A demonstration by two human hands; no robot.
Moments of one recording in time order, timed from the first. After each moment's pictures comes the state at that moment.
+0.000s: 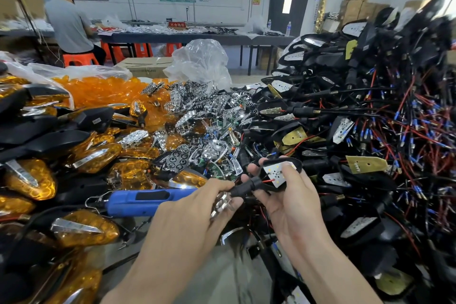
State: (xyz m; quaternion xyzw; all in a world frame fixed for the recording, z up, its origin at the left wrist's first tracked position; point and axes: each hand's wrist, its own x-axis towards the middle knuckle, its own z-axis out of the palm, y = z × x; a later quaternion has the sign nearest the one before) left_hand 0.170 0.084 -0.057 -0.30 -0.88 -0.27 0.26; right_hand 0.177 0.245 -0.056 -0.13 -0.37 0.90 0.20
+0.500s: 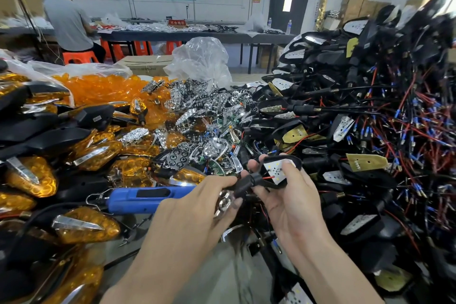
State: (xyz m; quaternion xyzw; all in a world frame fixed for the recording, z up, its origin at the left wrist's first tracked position) left_hand 0.172 0.085 -0.053 -0.34 -0.87 -0.24 0.27; right_hand 0.176 0.244 -0.056 -0.14 -0.35 0.90 0.20
